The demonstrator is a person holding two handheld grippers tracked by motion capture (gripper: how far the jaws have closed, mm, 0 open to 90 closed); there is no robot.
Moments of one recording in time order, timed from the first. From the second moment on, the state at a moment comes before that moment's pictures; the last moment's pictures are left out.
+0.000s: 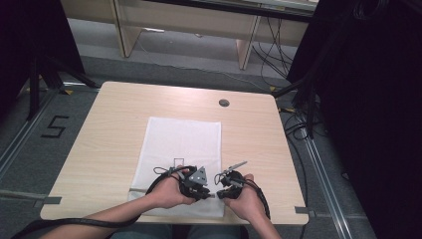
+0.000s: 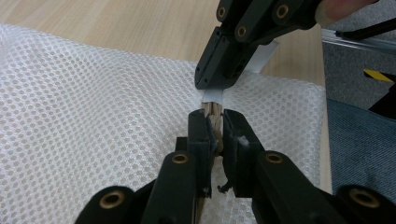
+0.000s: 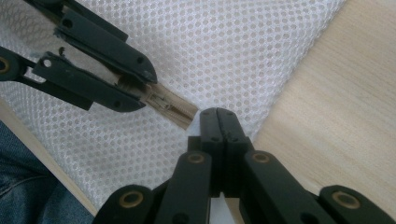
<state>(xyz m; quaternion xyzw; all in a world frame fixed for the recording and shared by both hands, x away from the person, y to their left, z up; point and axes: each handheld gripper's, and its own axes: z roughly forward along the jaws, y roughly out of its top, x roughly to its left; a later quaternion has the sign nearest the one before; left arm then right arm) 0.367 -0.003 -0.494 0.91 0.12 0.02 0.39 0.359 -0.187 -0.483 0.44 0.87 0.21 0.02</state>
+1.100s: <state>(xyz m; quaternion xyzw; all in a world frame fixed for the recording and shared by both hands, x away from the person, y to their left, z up) 0.364 0.005 -0.492 0.91 0.12 0.02 0.39 0.358 -0.186 -0.483 0.44 0.87 0.21 0.03</state>
